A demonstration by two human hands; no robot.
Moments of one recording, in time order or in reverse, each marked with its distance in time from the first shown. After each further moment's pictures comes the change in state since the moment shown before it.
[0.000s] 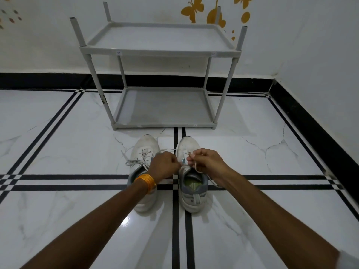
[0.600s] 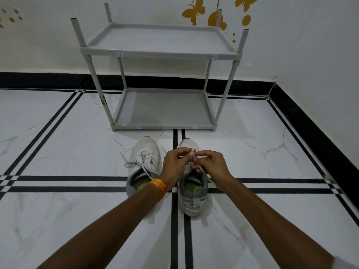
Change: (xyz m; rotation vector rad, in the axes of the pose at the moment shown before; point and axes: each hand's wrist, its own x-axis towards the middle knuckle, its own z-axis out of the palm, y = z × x) left_hand -0.001 0.026 0.025 -0.785 0.150 0.091; right_hand 0.001 0.007 -0.005 -0.213 0.166 -0.180
